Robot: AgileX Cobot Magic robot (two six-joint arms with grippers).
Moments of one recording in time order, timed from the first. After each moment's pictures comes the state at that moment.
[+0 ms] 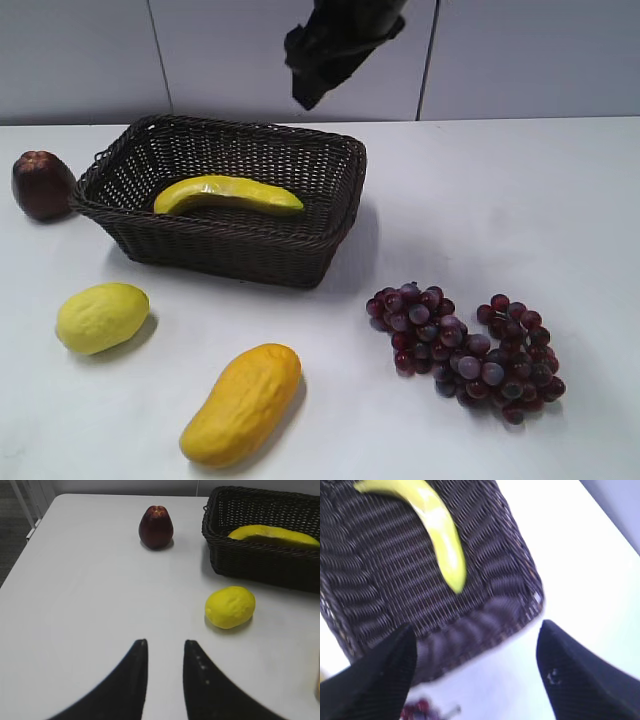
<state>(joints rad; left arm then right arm) 0.06 -0.01 -0.50 -0.11 1.09 0.12 0.61 2.06 -2.02 0.08 1.08 -0.32</state>
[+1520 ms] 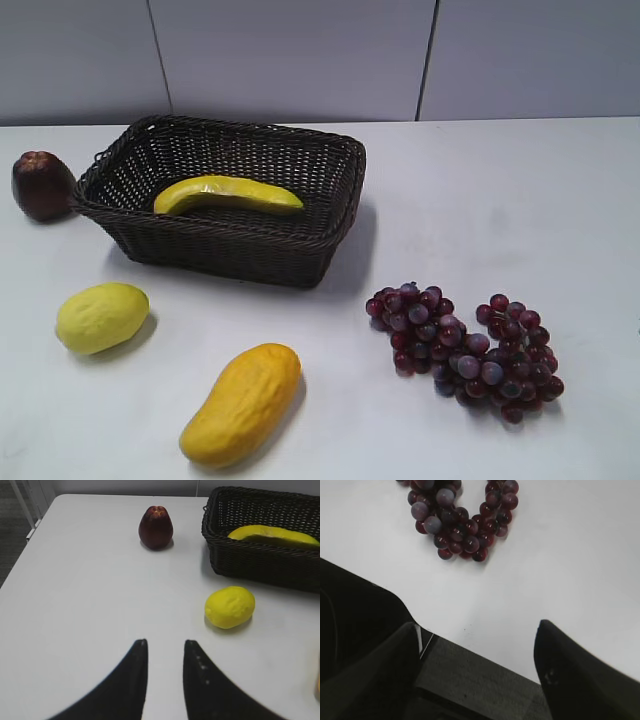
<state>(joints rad) 0.06 -0.01 -0.50 -0.11 1.09 0.12 0.61 1.01 -0.87 -0.05 1.17 0.09</state>
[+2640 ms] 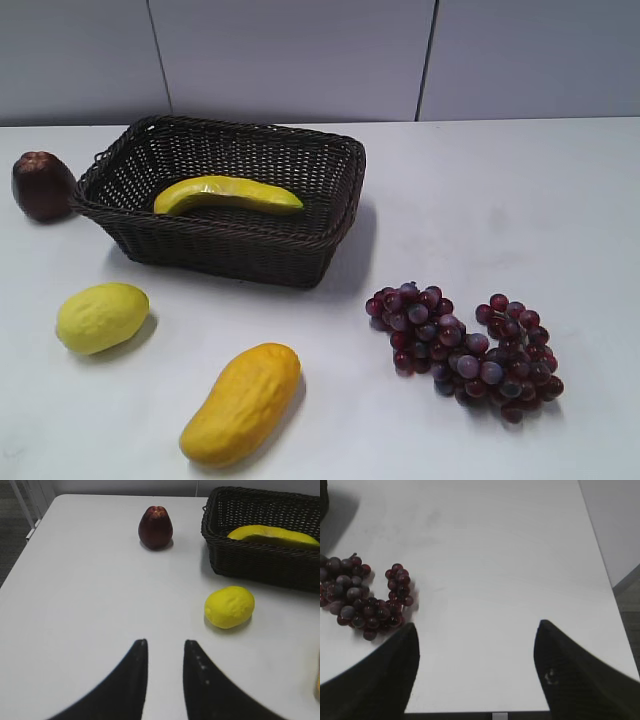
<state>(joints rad) 0.06 -0.01 -0.50 -0.11 1.09 0.12 0.12 0.22 -0.66 -0.04 1.08 0.03</state>
